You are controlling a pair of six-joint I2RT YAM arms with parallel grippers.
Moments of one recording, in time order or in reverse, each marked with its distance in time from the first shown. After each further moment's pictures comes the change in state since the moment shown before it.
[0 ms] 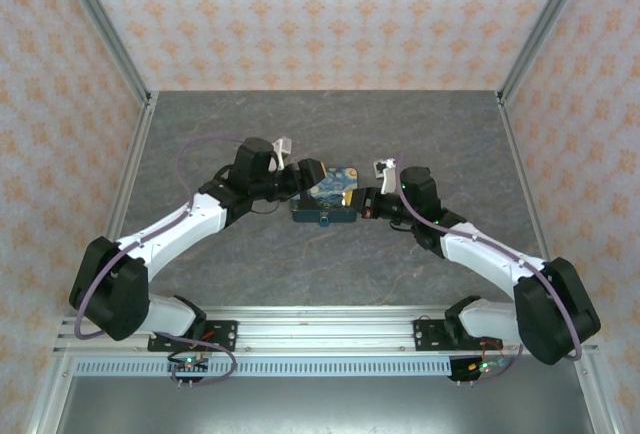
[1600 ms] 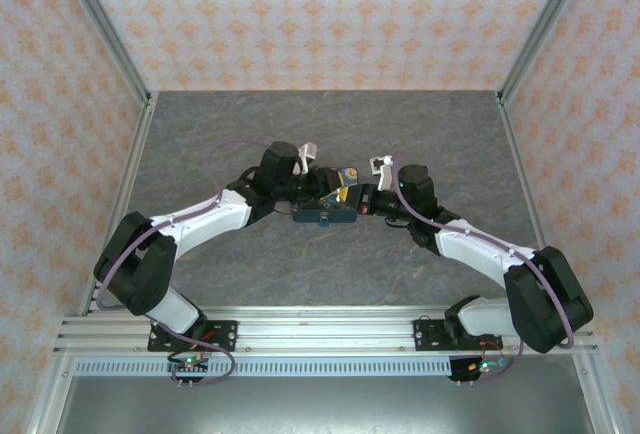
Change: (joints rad) left arm -0.100 0.166 0.035 0.180 0.048 -0.132; right arm 0.000 0.063 0.000 0.136 -0.047 0.076
